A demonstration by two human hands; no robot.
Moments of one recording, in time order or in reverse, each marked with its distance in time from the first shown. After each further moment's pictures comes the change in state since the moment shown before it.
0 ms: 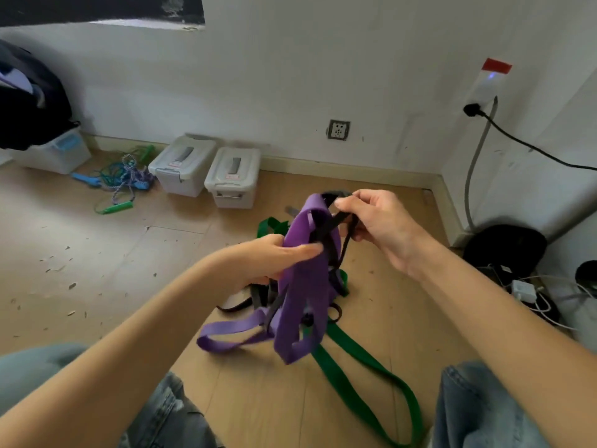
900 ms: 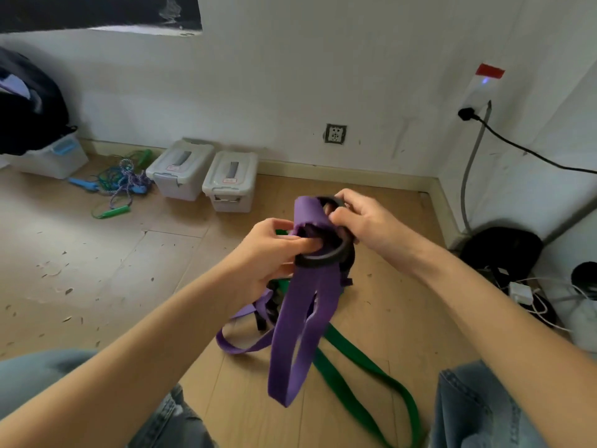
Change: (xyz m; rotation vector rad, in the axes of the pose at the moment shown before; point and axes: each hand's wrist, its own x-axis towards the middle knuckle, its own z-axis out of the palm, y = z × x) left_hand 0.006 0.002 0.009 -0.639 0.180 0.165; right_hand 0.000 -0.003 -0.003 -0.227 -0.189 -0.115
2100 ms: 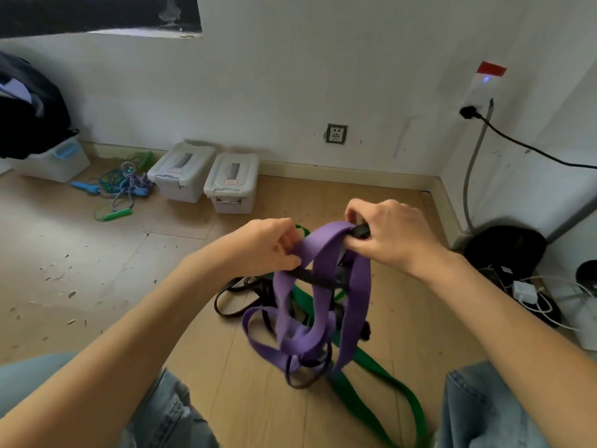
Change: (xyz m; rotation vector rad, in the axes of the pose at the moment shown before) left_hand 0.010 0.016 -0.027 1.204 -0.152 0.303; right_hand 0.000 0.026 -0.015 -1.010 0.221 -0.219
